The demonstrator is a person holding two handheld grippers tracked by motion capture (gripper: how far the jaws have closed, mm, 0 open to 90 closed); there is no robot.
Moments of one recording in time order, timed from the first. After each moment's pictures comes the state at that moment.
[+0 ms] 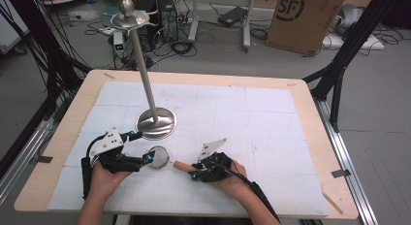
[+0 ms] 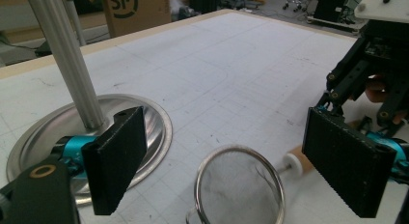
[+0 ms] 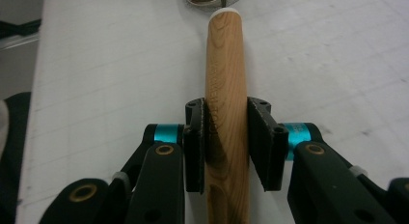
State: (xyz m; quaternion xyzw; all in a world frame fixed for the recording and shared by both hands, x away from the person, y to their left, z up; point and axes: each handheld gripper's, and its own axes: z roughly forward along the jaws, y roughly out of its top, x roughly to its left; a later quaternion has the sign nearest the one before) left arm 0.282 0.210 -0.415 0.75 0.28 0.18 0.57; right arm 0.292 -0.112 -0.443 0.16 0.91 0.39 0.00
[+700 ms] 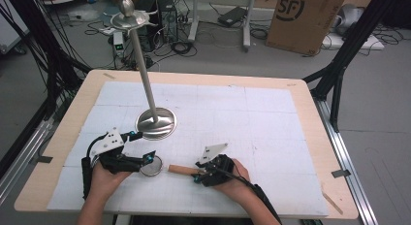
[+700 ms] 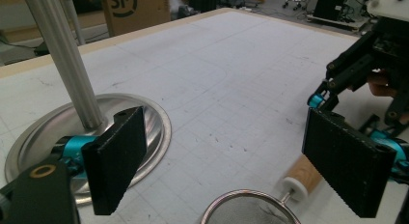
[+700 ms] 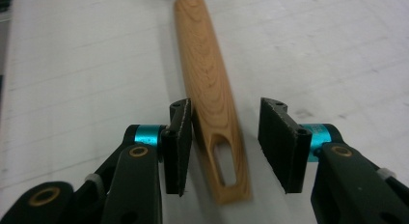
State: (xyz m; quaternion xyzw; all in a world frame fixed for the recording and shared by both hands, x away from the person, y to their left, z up) left arm 0.282 0.209 -0.416 0.76 0.28 0.18 0.57; right arm 0.286 -0.121 -0.442 0.17 0.91 0.37 0.06
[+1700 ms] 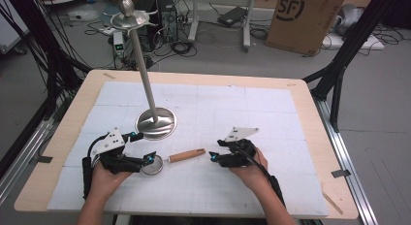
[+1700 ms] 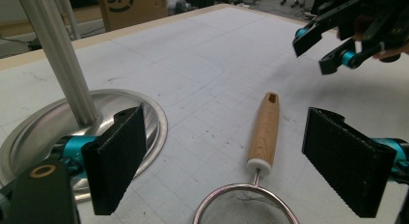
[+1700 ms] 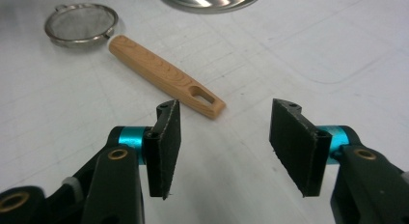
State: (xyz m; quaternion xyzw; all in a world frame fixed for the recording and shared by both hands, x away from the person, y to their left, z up) left arm 0.283 0.208 -0.417 0.76 0.28 0.17 0.56; right arm 0.309 -0.181 -0.411 0.27 0.85 0.43 0.12
